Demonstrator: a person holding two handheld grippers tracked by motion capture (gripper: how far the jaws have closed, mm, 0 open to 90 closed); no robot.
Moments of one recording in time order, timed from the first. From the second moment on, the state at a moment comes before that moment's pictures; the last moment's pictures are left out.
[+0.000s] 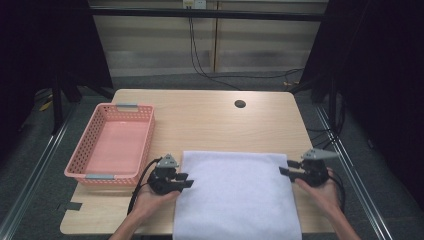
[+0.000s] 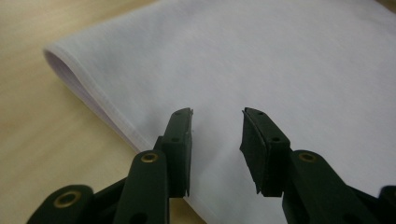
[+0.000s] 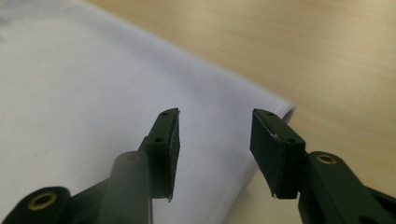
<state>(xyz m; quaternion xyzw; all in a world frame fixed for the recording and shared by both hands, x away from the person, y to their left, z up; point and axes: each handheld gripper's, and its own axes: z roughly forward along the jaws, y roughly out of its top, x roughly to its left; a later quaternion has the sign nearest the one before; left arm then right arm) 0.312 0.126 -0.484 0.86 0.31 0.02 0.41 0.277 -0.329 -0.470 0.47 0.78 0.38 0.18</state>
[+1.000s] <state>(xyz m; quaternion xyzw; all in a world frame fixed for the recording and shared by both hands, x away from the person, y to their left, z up) 0.387 0.133 -0.507 0.84 0.36 0.04 0.41 0.347 -0.325 -0.503 0.47 0.80 0.35 0.14</state>
